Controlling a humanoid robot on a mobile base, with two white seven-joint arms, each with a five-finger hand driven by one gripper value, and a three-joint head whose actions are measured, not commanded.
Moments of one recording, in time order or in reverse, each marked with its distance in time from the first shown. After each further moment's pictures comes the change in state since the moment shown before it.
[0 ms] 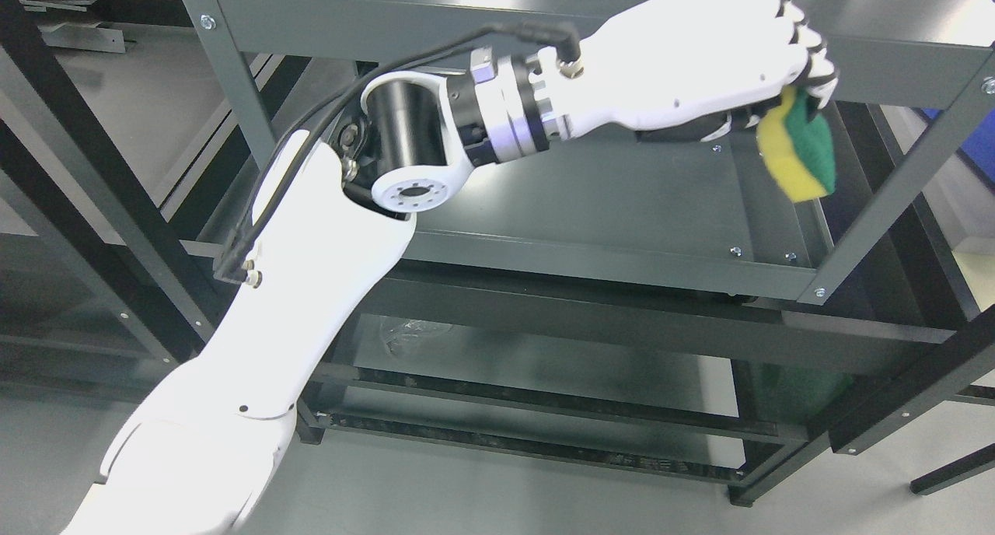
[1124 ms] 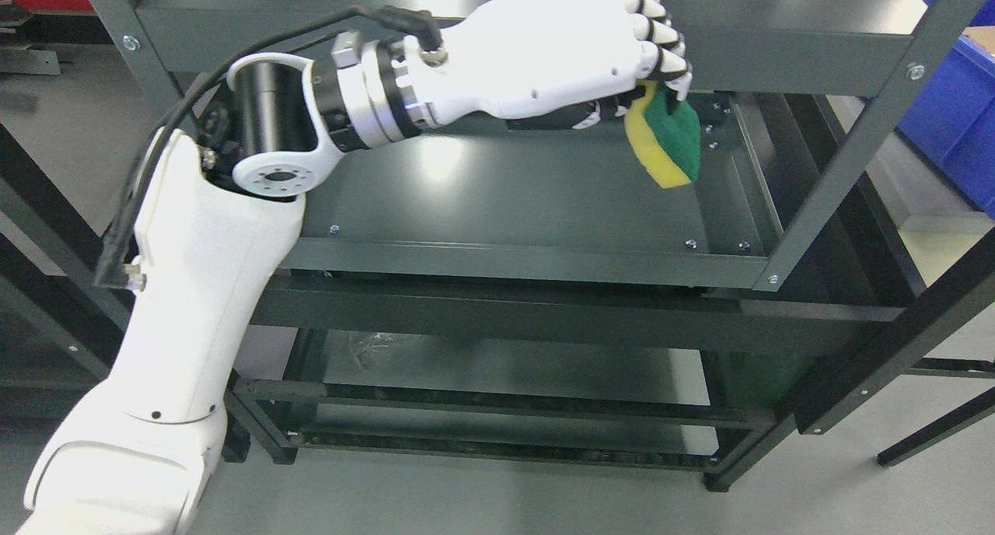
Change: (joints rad) left arm 0.108 0.178 0.235 -0.095 0.135 -0.145 -0.175; right arm 0.001 0.000 0.000 0.000 0.000 0.000 0.004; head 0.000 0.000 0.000
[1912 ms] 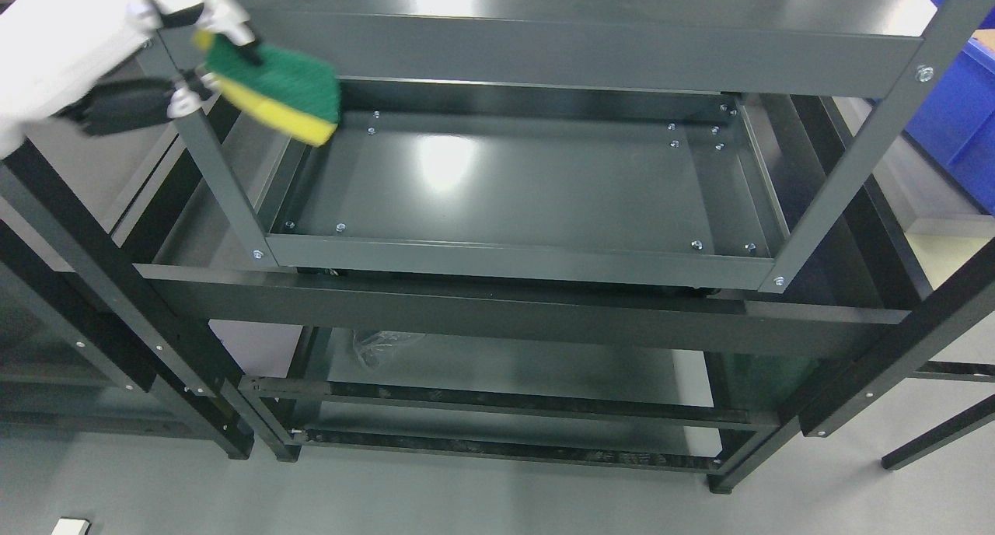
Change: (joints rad) left arm 0.421 0.522 0.449 -0.058 0.490 0.000 -0.004; right arm 0.000 0.000 0.000 0.000 0.000 0.000 0.001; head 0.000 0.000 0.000
